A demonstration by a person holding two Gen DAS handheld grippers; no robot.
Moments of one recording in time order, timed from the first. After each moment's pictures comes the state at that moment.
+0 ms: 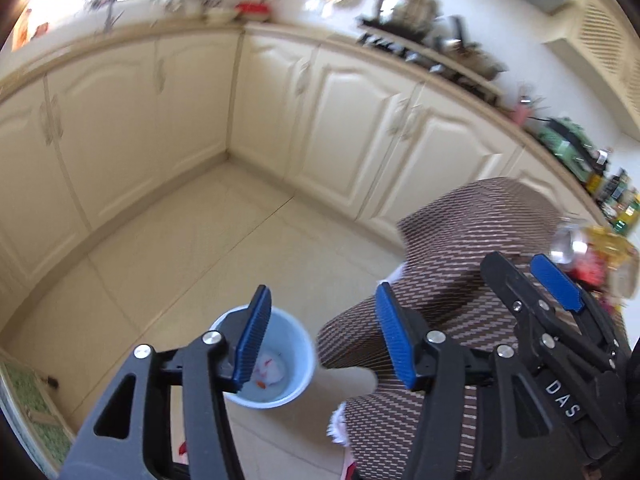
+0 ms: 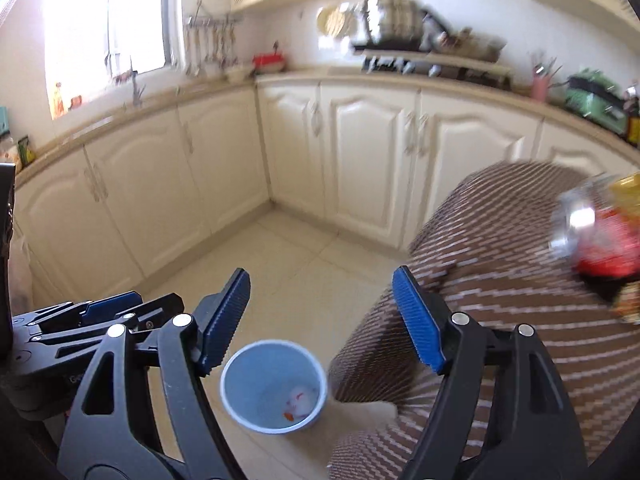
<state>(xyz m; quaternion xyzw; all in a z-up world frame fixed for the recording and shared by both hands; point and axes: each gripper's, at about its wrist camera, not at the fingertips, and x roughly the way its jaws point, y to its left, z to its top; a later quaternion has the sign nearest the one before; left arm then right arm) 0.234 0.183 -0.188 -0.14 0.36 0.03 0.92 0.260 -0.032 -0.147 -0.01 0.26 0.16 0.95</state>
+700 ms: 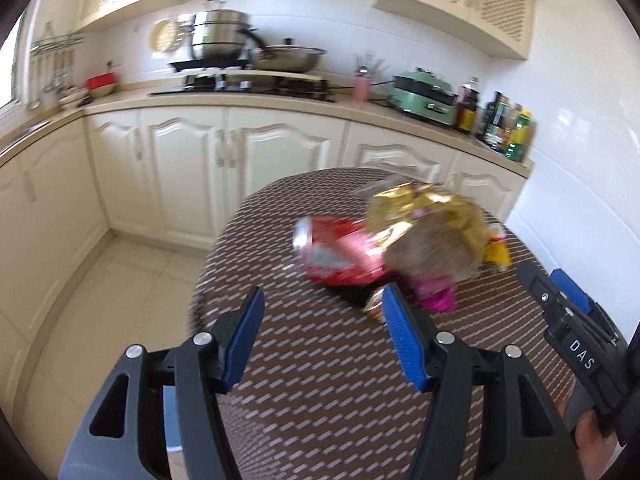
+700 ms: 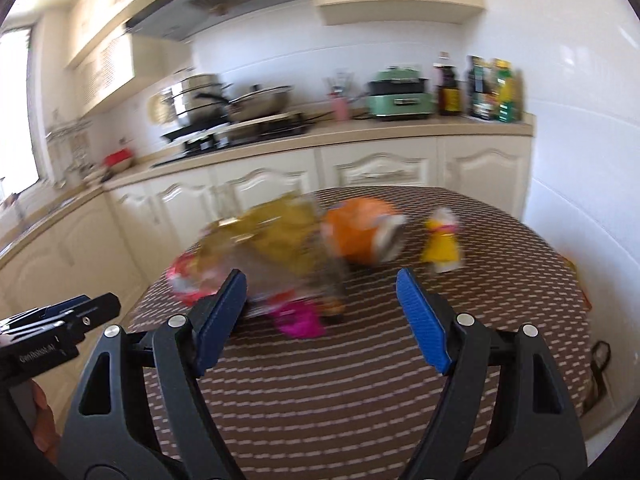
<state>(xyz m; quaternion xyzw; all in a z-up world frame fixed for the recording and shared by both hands) 0.251 -0.074 -0.109 -0.03 0.32 -0.16 0.93 0.196 -0.327 -0.102 0.11 0.20 -0.09 0.97</state>
